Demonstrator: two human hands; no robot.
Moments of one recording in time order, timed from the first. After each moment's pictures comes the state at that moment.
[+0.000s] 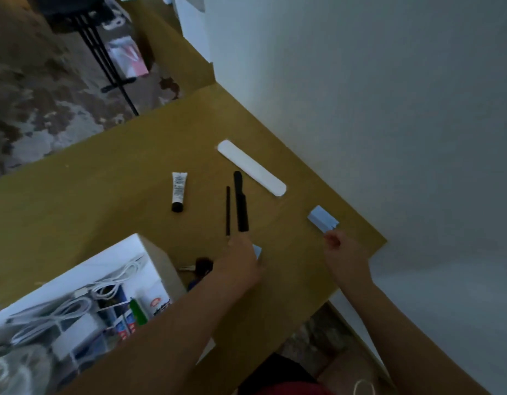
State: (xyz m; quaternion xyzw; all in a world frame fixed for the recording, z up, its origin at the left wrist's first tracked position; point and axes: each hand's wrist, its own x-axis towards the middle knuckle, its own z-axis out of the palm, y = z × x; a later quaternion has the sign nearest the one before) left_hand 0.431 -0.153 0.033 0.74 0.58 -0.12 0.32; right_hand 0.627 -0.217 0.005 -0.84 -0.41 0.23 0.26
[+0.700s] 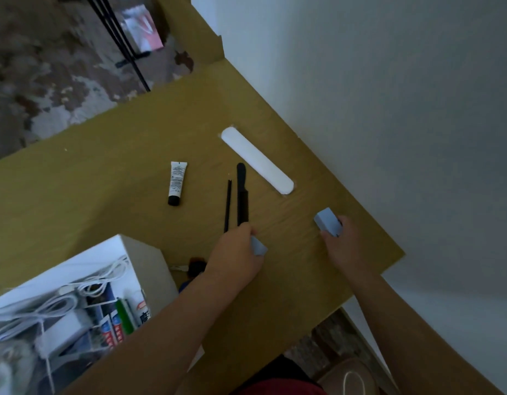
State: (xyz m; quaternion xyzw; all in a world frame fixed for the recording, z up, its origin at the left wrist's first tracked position) left_hand 0.443 -0.130 0.043 0.70 0.62 -0.03 0.35; right_hand 0.650 -0.161 -0.022 -0.83 -0.37 0.34 0.25
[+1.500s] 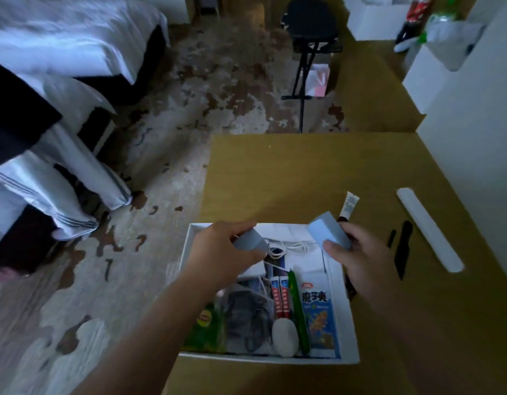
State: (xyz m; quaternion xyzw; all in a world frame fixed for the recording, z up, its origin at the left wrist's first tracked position) left_hand 0.145 -0.243 0.156 0.48 0.79 0.28 0.27; right_hand 0.365 -0.167 0.124 -0.56 -0.61 0.47 0.30
